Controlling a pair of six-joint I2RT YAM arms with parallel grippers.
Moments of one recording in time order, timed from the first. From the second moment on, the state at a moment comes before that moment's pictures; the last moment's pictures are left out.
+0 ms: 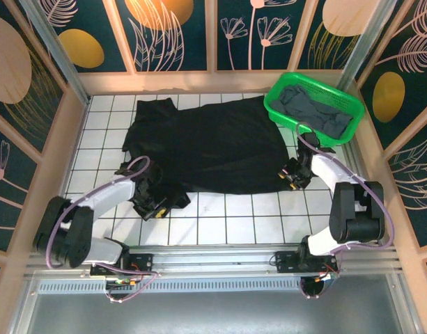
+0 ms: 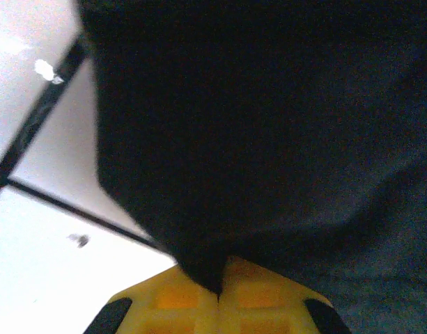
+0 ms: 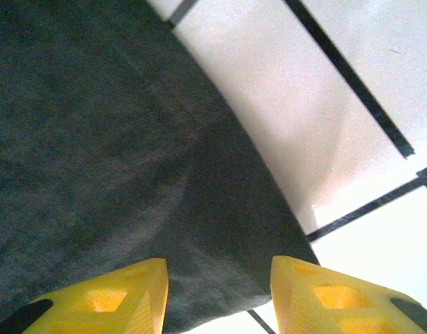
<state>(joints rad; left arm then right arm) -0.39 1.35 0.67 -0.82 0.23 -1.17 0.04 1.49 0.87 -0.72 -0.16 0.78</state>
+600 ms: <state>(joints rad) -0.39 0.97 0.60 -1.11 0.20 -1.29 -0.01 1.47 0.79 -0.71 -0.15 0.87</state>
